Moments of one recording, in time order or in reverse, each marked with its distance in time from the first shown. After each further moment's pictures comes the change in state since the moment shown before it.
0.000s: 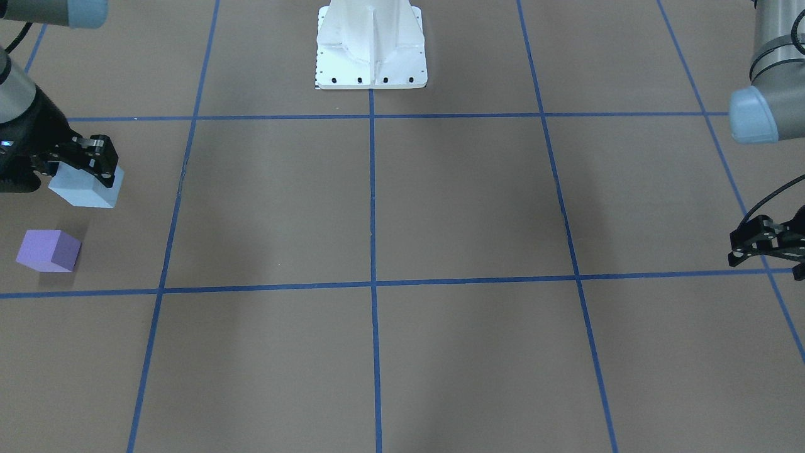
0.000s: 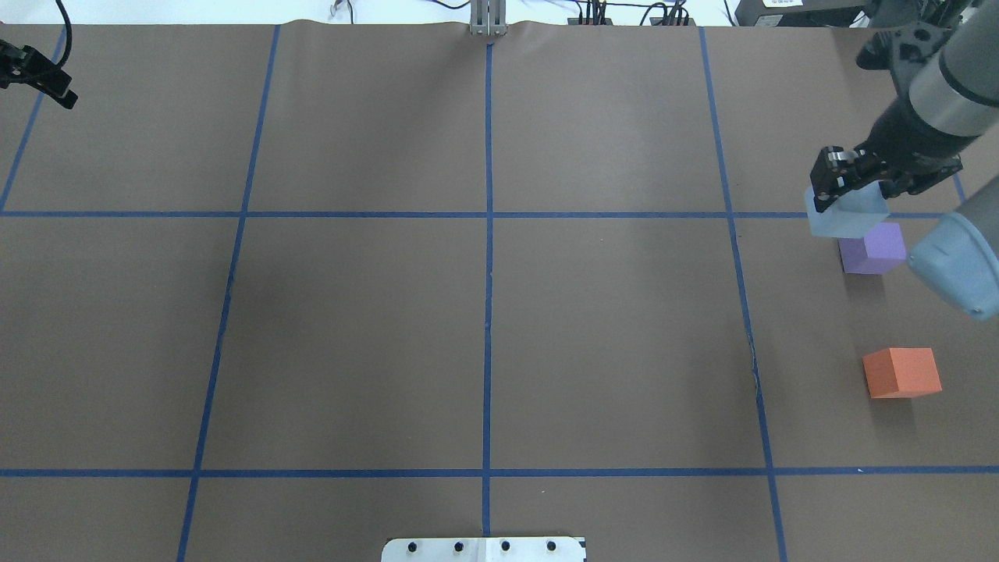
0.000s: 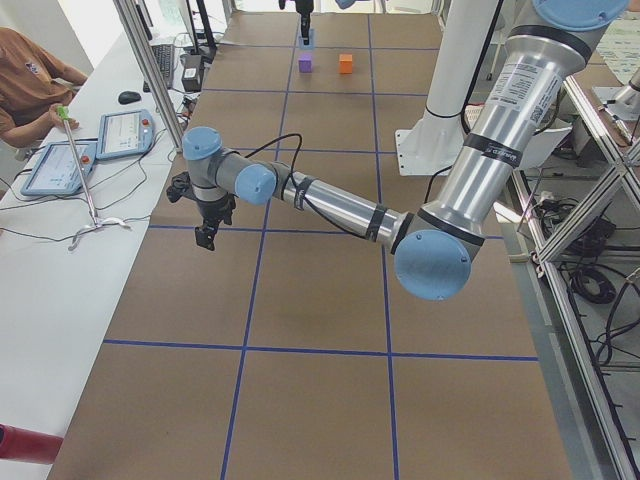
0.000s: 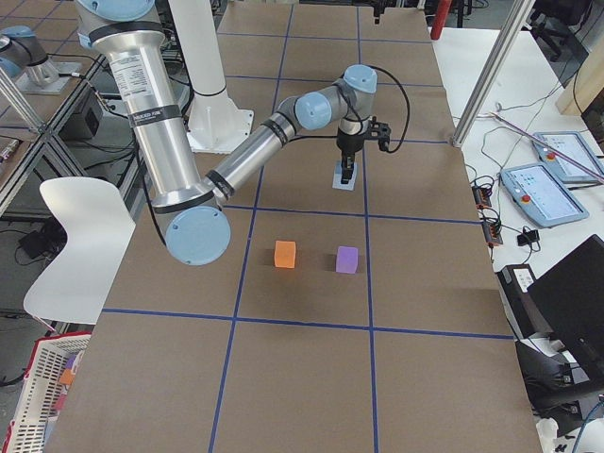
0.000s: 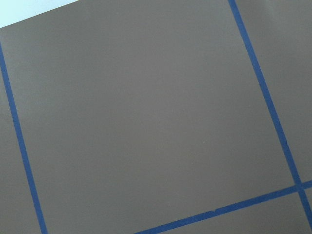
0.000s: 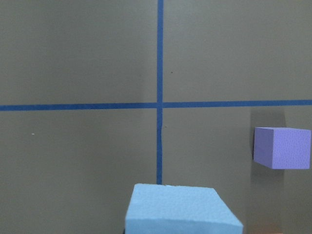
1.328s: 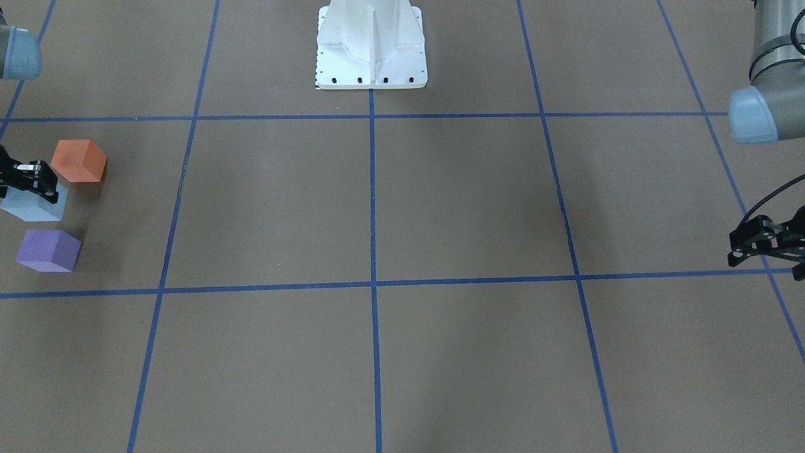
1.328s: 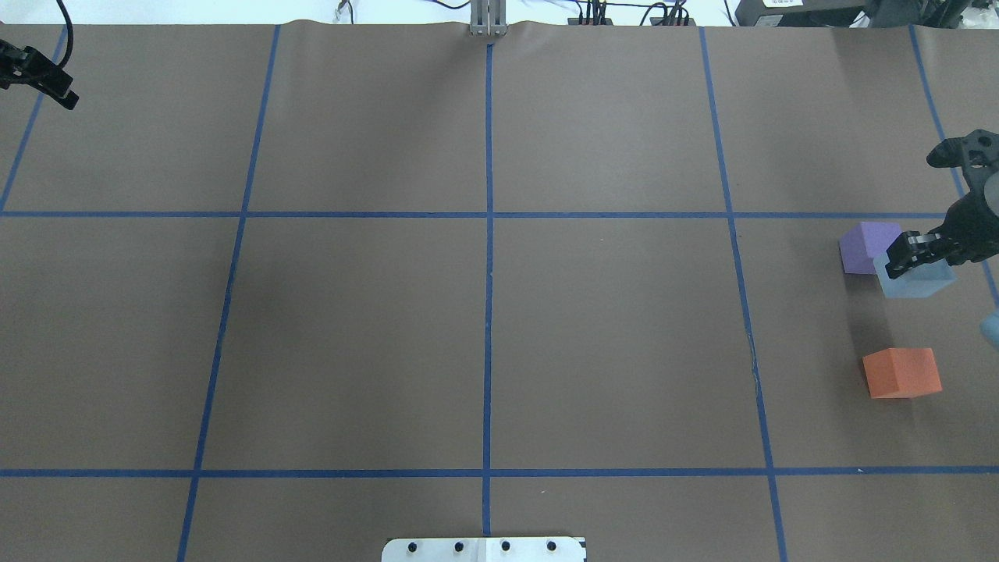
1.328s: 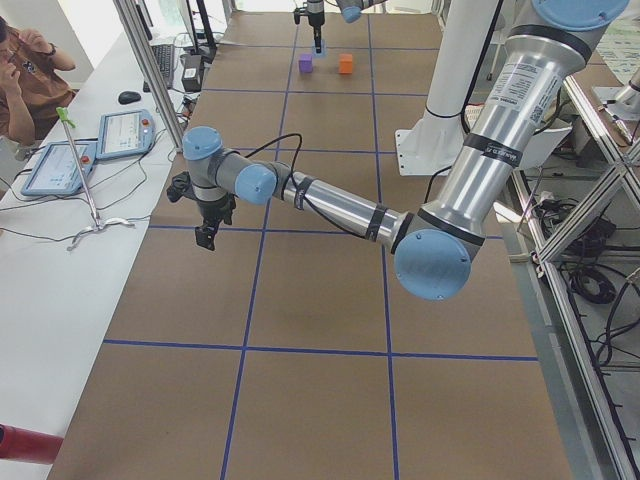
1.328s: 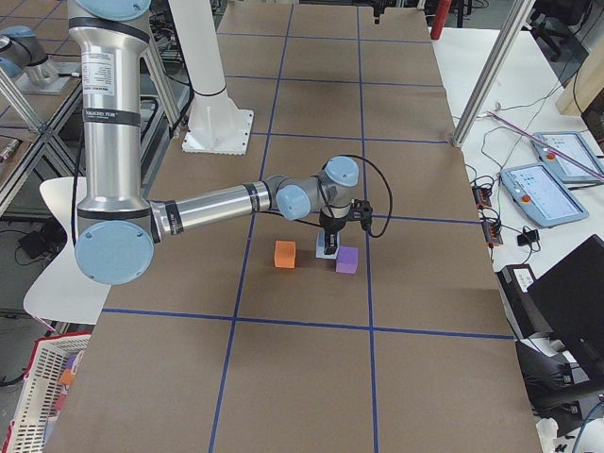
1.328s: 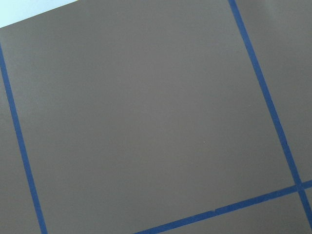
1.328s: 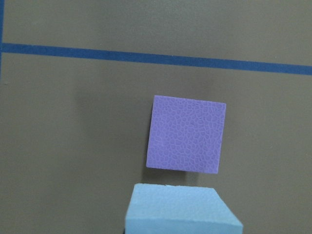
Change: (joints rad) left arm 0.002 0.000 0.000 0.000 0.002 0.000; right arm 0.014 -0.226 -0.201 0.350 0.019 -0.114
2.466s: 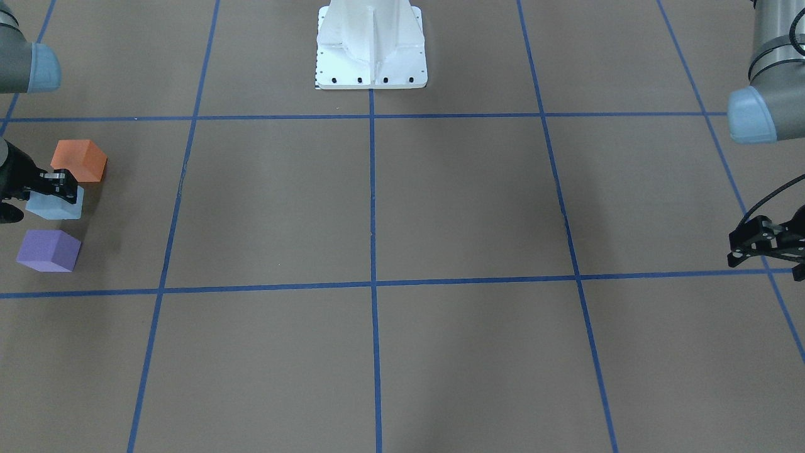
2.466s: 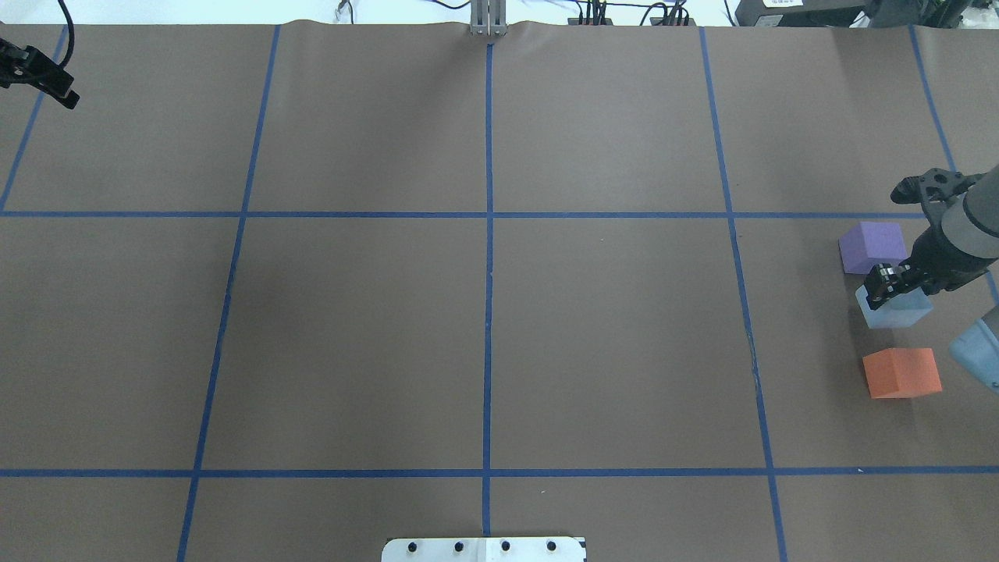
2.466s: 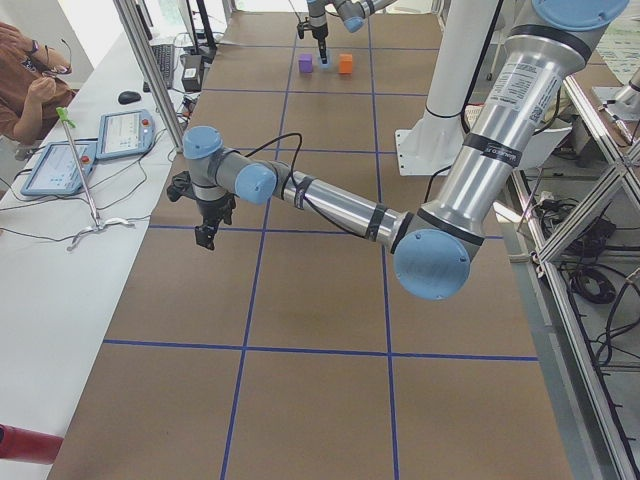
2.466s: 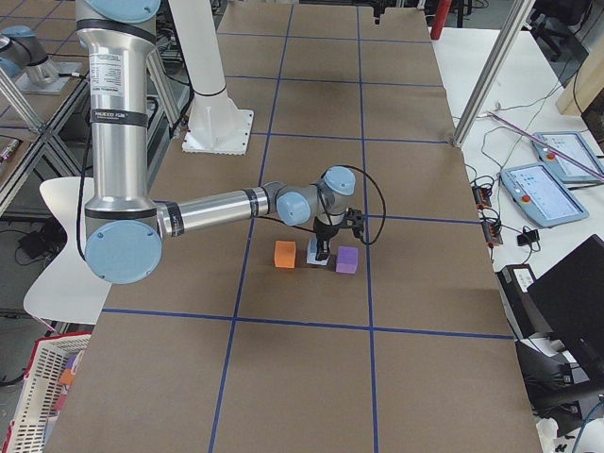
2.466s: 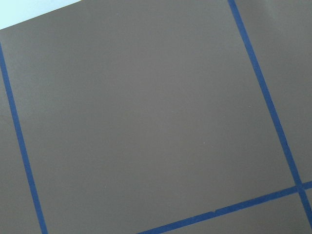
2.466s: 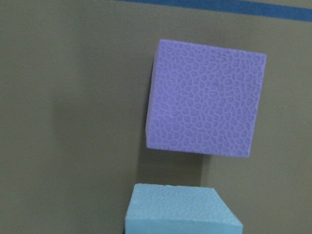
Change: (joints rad) left arm 0.001 -0.002 -0.001 0.000 0.004 0.000; right arm -0.088 0.010 -0.062 0.002 -0.007 0.007
